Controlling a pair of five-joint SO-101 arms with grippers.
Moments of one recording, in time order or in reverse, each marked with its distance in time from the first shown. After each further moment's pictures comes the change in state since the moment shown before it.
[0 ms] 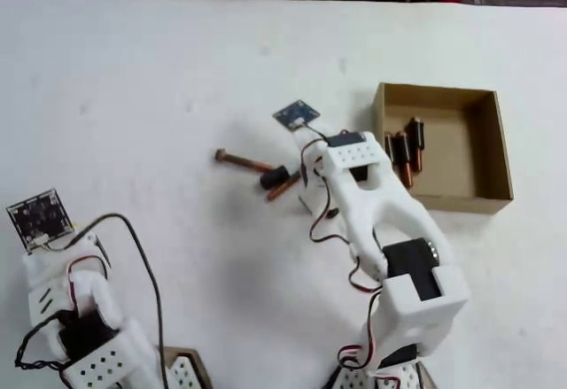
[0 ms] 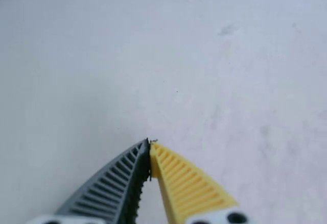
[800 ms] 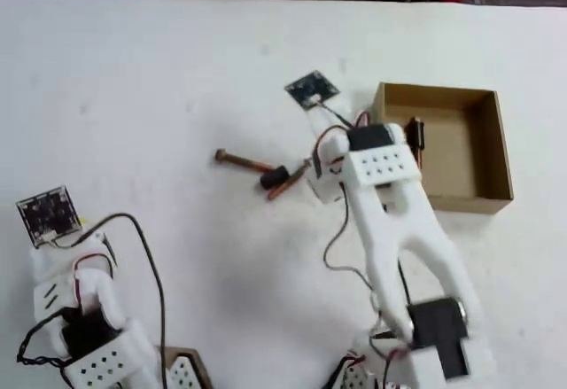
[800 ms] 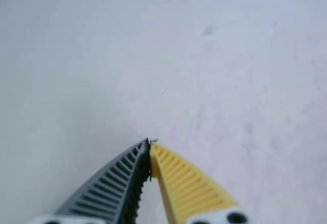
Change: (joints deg) left arm 3.3 0.0 0.0 0.0 0.0; right arm 0.6 -25.0 0.1 12.4 -2.4
